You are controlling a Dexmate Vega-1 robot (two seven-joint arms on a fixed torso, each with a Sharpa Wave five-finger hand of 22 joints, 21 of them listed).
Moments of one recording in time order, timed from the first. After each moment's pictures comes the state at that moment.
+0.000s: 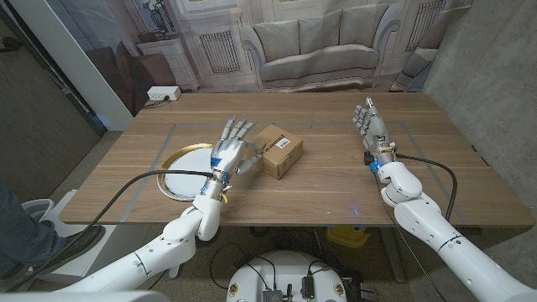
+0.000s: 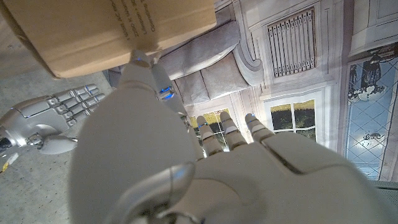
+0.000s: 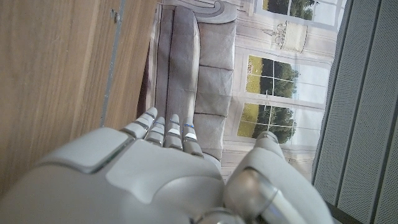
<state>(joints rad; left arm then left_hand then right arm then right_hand) 1.05 0.74 0.68 -1.75 0.84 0.21 0.85 1.21 0.08 0.05 -0.11 0.21 1.19 -0.11 0.43 0.23 0.21 -0.21 0.22 0.19 0.02 -0.03 0.22 0.20 -0.12 0.08 0.21 0.18 -1.08 -0.55 -0.29 -1.64 0.64 0.31 -0.17 0.23 0.02 0.15 -0.05 0.20 0.17 0.08 0.19 0.18 0.14 0.12 0.21 0.18 0.04 0.07 0.18 0.18 0.10 -0.03 0.19 0.18</state>
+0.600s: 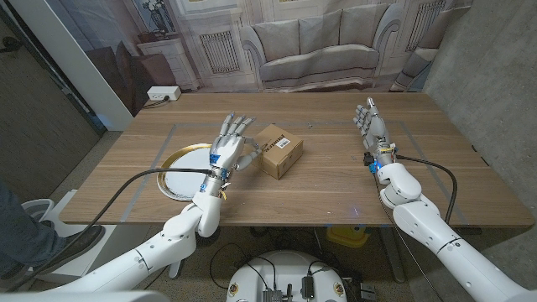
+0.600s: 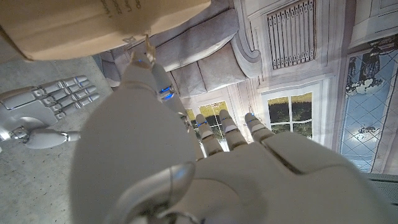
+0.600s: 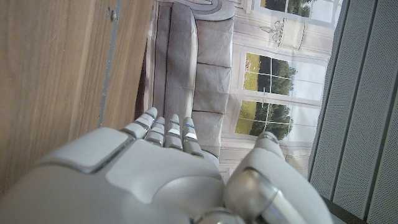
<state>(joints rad) 1.03 0.73 0.67 -1.74 0.84 0.19 0.89 1.21 0.09 0.05 -0.11 0.21 1.19 -0.10 0.44 0.24 0.24 -0.22 0.24 0.19 0.06 -0.04 0.23 0.20 -0.11 0.08 0.21 0.18 -1.09 -0.54 -0.29 -1.64 0.63 0.33 -0.19 0.23 0.02 0.15 -0.05 0.20 0.18 0.08 0.19 0.18 0.14 0.12 0.21 0.18 0.05 0.07 0.18 0.18 0.10 -0.03 0.19 0.18</state>
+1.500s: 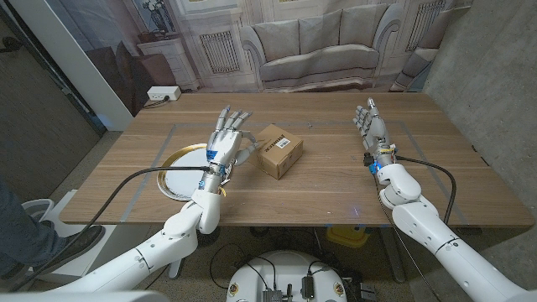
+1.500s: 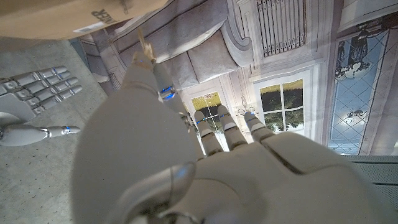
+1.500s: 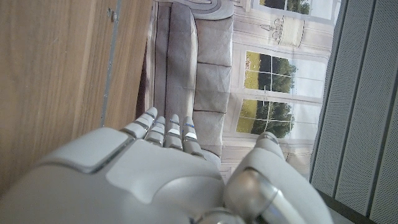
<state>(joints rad) 1.04 0.73 0.65 -1.78 0.85 0.25 0.90 1.21 0.10 0.06 -0.10 0.21 1.18 -0.09 0.46 0.26 0.29 -0.22 0.24 0.20 0.11 -0.04 0.24 0.21 -0.09 0.08 0.22 0.18 -1.09 -0.53 -0.29 -1.61 0.64 0.34 -0.17 0.23 0.02 0.15 -0.05 0.20 0.18 0.08 0.19 0.18 0.15 0.12 0.21 0.18 0.05 0.07 0.18 0.18 0.10 -0.03 0.19 0.18</state>
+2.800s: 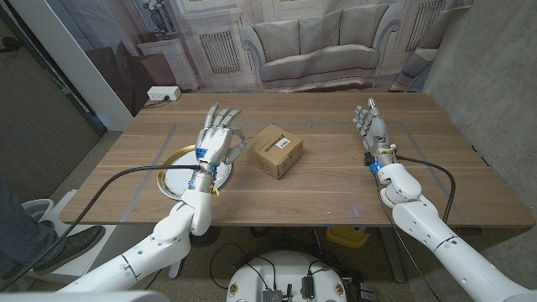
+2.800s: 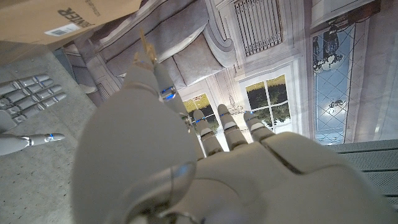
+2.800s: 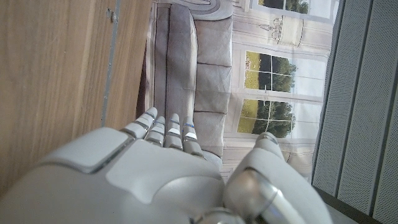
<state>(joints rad) 1.14 0.78 0.58 -1.91 0.87 0.37 0.84 1.21 0.11 0.06 -0.10 0.21 1.16 -0.09 0.49 0.27 0.31 -0.22 0.24 0.20 0.13 -0.04 0.24 0.21 -0.08 0.07 0.22 0.18 -1.07 -0.52 -0.29 -1.58 0.66 0.36 -0.13 0.22 0.02 0.15 -0.05 0.20 0.18 0.08 0.19 0.18 0.16 0.12 0.21 0.18 0.05 0.07 0.18 0.18 0.10 -0.03 0.19 0.18</state>
